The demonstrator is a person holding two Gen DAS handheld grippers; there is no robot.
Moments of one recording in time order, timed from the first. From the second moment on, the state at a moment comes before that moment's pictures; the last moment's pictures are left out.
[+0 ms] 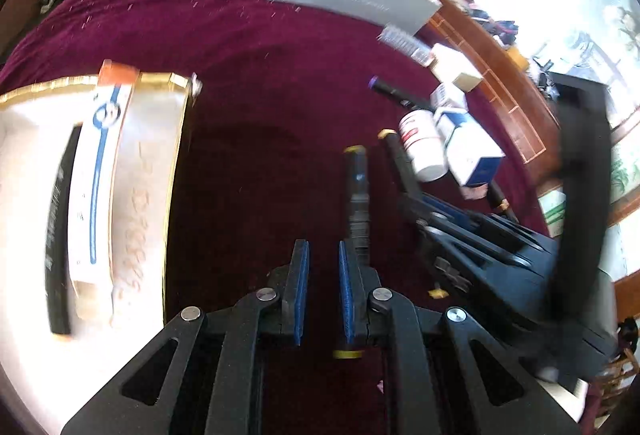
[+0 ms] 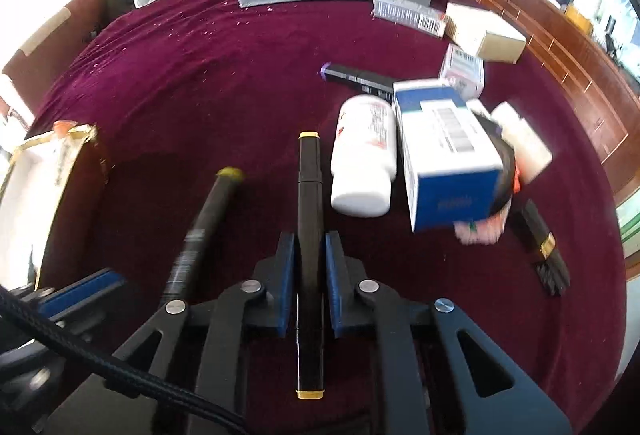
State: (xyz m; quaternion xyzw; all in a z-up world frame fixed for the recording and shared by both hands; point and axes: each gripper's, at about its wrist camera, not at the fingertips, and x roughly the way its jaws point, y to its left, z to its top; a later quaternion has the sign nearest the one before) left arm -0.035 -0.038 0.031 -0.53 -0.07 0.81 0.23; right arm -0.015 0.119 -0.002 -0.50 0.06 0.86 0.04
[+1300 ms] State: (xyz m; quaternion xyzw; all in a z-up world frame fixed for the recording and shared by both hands) left arm 0.007 -0.078 0.091 -0.44 -0.07 0.87 0.24; right arm 0.040 0.130 0.052 -0.45 0.22 0.86 -0.12
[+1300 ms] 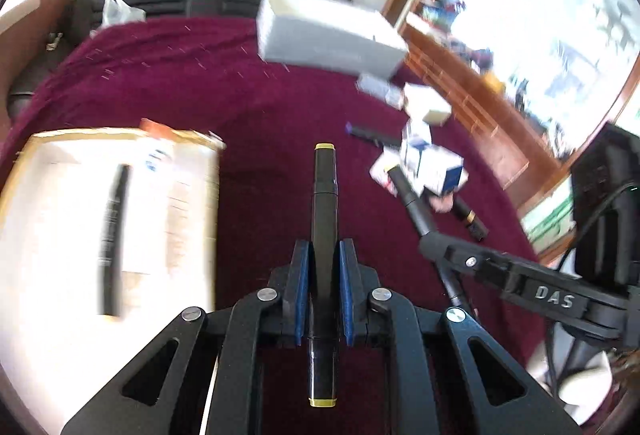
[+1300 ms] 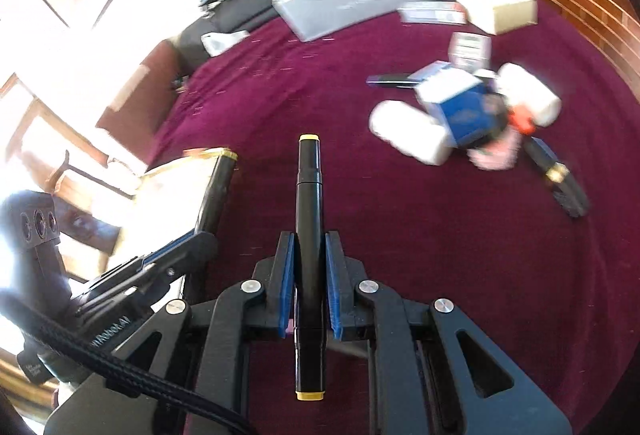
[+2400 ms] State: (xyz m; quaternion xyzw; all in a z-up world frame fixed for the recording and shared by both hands) left arm -0.087 -0.252 0.019 -0.50 -0.12 0.85 0.11; right arm -0.092 -0.086 -0.004 -0.56 0.21 0.78 -0.17
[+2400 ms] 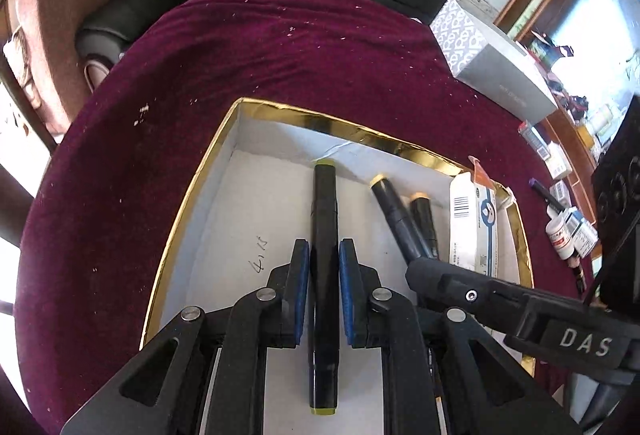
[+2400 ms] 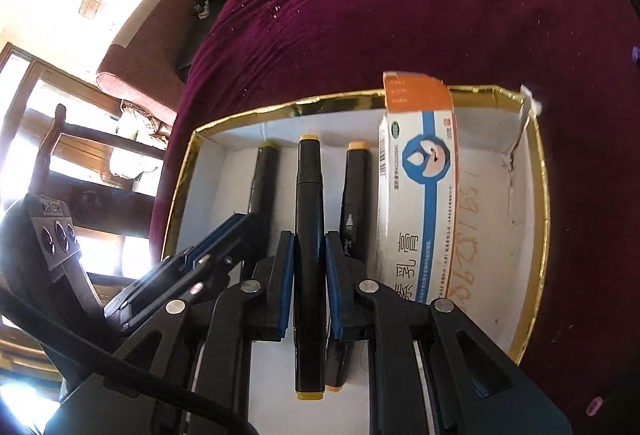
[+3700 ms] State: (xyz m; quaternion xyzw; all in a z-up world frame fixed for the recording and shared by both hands) left arm 0.035 -0.083 0.086 -0.45 -0.23 0.81 0.30; right arm 0.044 0.233 0.084 -0.34 0.20 0.92 0.00
